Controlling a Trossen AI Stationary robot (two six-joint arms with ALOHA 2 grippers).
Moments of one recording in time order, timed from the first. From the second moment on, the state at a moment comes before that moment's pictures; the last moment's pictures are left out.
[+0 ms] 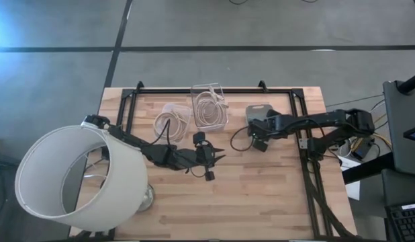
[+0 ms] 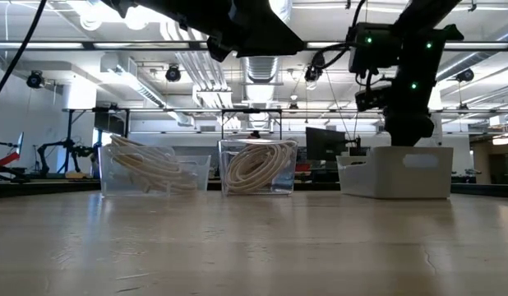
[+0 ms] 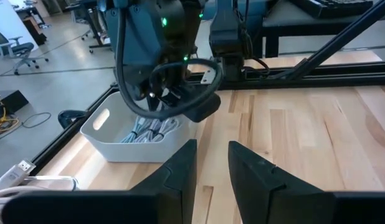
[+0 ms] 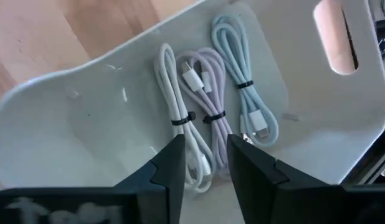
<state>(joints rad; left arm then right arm) -0.26 1.65 1.01 0.41 -0.54 0.01 -0.15 1.39 0.80 -0.82 0.44 0.28</state>
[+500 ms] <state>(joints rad) -0.26 1.60 1.01 0.38 -0.55 0.03 -0.12 1.15 0.93 -0.85 0.13 0.21</state>
